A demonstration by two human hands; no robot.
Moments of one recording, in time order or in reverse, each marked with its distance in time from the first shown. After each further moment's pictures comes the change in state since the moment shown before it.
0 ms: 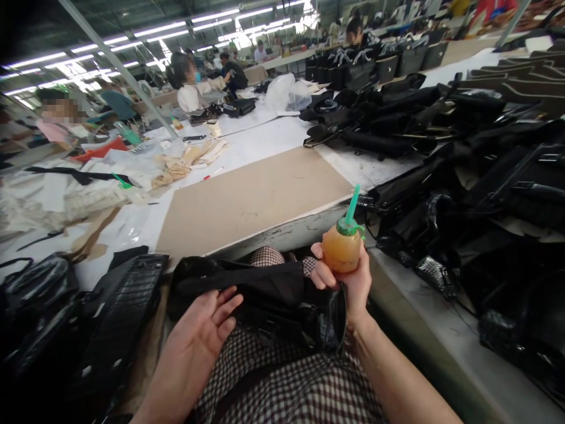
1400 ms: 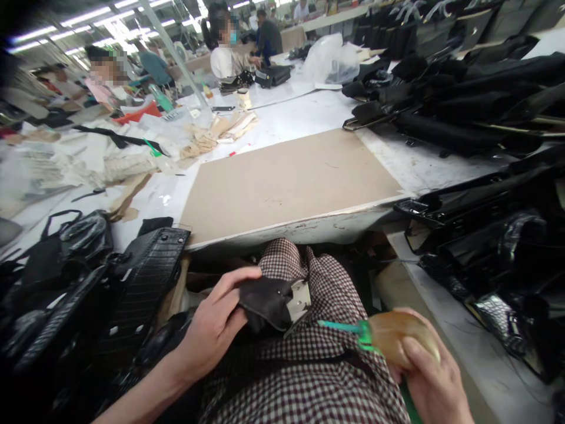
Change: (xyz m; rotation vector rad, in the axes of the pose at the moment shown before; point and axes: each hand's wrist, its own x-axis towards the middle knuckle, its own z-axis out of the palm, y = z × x) left_hand 0.032 0.011 -0.020 1.197 -0.425 0.832; right_hand -0.088 -0.033 -0.106 -0.791 0.458 0.053
